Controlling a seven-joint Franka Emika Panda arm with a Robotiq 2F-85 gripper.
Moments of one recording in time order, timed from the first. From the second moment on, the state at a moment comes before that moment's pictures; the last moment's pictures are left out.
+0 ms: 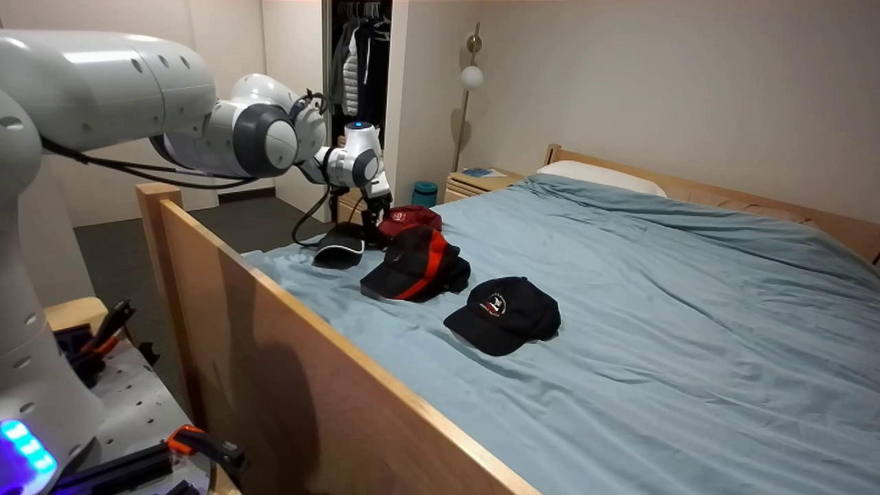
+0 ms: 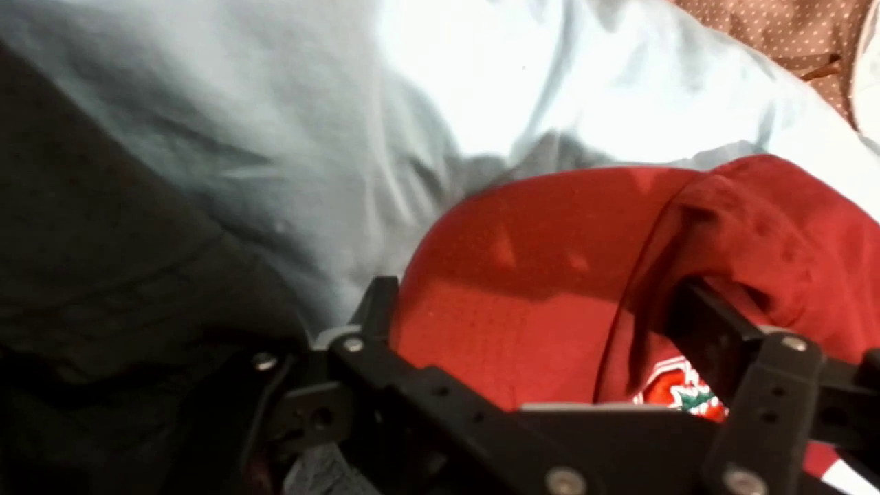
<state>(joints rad) 0.38 1.46 -0.09 -0.61 -0.01 2.45 1.67</state>
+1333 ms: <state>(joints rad) 0.40 1.46 -0.18 -0.67 -0.01 2.71 1.74</state>
